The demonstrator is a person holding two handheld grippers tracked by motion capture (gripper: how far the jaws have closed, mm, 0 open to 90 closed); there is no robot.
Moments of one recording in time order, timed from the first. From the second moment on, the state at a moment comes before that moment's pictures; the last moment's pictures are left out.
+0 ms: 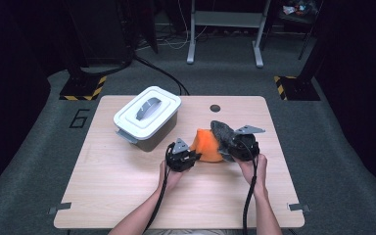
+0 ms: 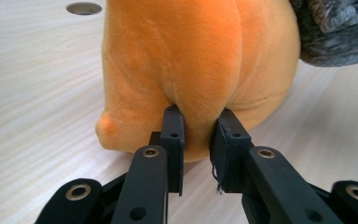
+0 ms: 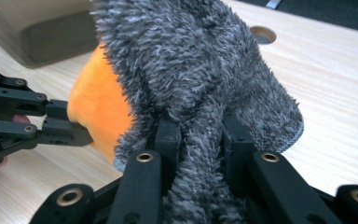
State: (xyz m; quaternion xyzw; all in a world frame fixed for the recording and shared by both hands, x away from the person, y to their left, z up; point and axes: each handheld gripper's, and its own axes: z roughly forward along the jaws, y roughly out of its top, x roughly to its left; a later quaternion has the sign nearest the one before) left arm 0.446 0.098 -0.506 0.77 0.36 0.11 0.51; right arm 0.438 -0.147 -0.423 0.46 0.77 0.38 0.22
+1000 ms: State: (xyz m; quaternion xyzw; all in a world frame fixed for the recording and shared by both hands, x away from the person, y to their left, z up) left arm 0.435 0.089 -0.498 0.78 0.36 0.12 0.50; right arm 0.438 -0.114 -0.428 0.44 0.79 0.34 0.24
